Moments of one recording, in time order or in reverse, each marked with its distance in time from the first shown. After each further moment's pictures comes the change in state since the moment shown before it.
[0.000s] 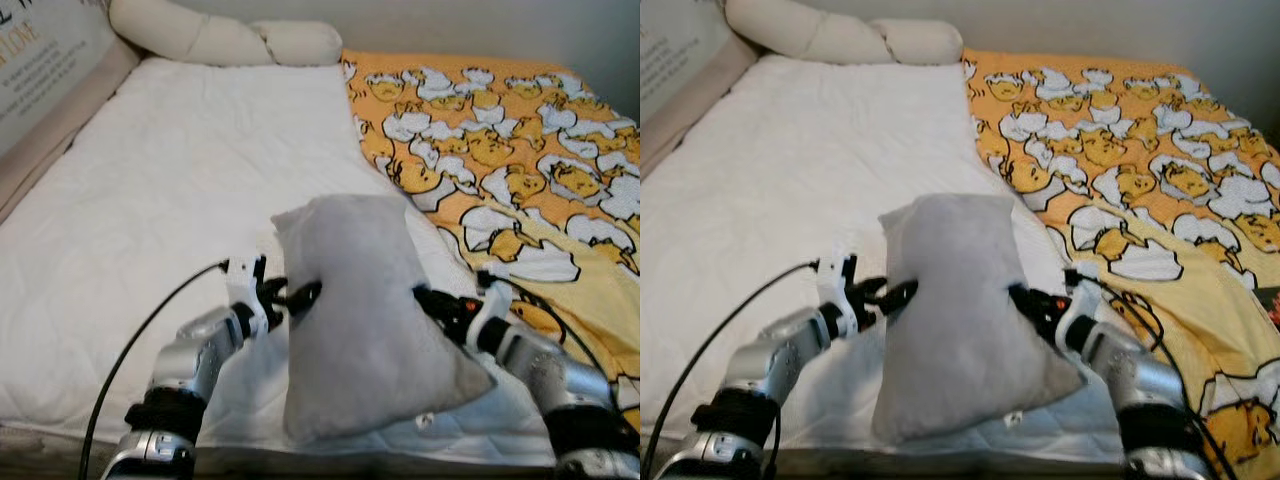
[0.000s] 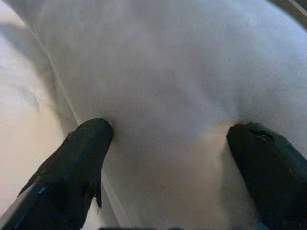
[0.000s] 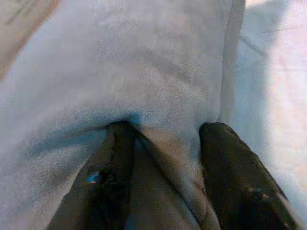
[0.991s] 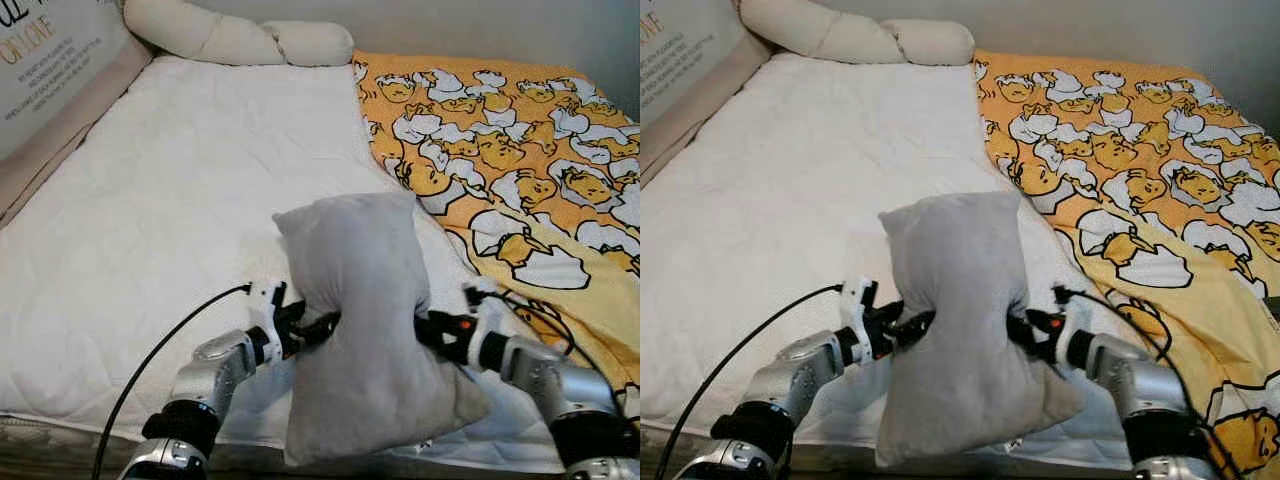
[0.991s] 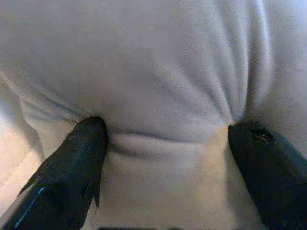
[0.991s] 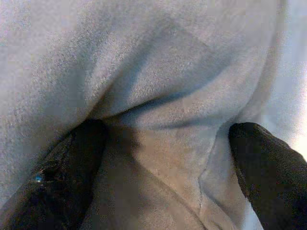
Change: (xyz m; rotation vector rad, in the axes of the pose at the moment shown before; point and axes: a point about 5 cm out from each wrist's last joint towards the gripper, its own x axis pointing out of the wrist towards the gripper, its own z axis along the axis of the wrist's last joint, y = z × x) left arm 0.009 -0.015 -0.035 0.021 0.079 -0.172; right arm 0.001 0.002 -0.026 -0.060 0.176 0.075
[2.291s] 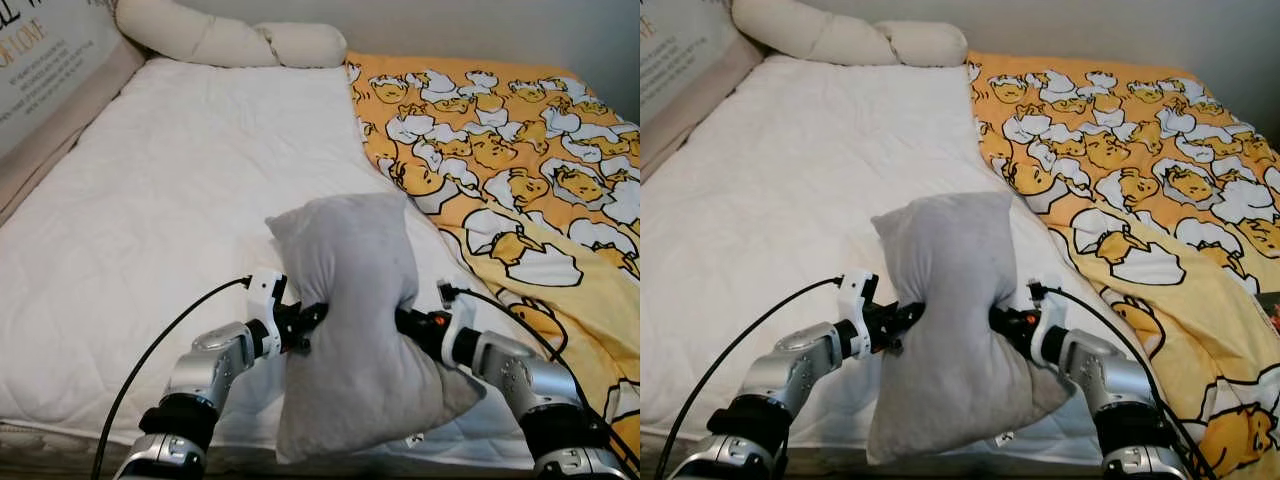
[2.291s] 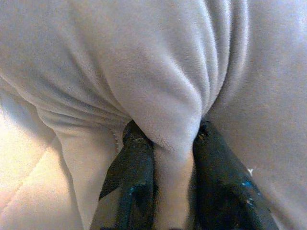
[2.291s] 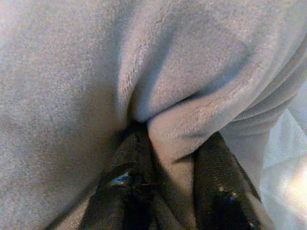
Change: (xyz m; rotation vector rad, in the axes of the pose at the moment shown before) left arm -0.002 0.001 0.013 0.017 0.010 0.047; right arm 0.027 0.019 0.003 -0.001 -0.027 0.024
